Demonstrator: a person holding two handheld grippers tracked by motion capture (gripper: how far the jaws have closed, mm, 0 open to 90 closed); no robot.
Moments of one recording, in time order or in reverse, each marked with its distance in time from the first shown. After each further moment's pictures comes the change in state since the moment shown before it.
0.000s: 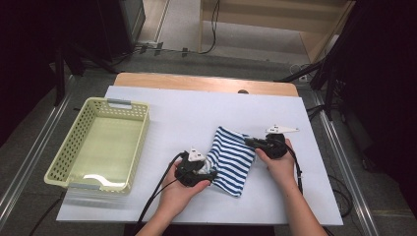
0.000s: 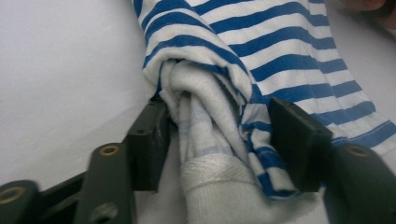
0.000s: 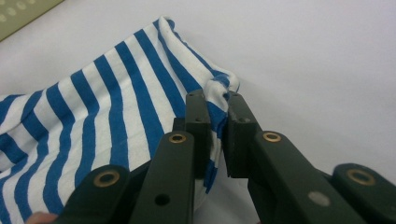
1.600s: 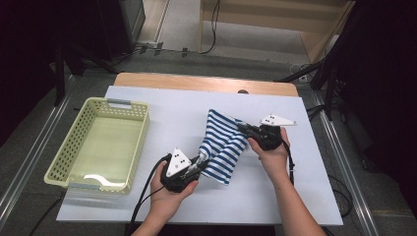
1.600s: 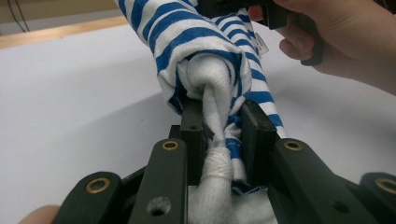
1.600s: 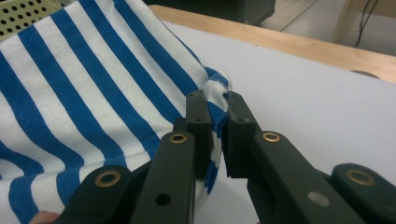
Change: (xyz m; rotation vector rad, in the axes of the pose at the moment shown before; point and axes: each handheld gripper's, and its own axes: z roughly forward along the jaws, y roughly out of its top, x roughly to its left) left arm -0.006 -0.003 -0.068 -0.348 0.035 0.139; right arm 0.040 0.046 -0.008 -0.179 -0.038 -0.109
